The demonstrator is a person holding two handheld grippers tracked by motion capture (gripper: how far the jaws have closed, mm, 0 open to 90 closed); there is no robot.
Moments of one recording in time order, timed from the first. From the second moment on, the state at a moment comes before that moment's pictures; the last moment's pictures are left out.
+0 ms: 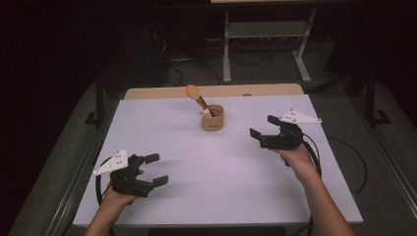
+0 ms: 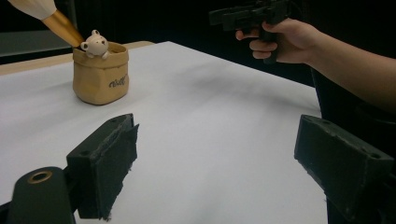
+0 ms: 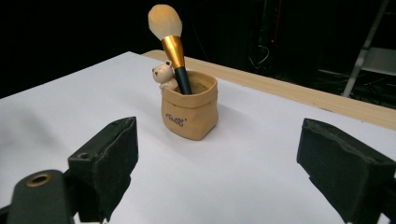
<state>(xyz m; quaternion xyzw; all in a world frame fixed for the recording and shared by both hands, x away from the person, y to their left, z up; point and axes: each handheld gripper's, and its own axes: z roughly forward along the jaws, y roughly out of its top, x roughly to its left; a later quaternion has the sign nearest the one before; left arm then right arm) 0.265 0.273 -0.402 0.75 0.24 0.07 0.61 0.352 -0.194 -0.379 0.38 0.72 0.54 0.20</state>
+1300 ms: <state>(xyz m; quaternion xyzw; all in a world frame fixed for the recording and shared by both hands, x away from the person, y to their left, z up) 0.266 0.272 -0.402 0.75 0.25 0.08 0.61 0.278 -0.235 -0.400 0.39 0.70 0.55 0.23</state>
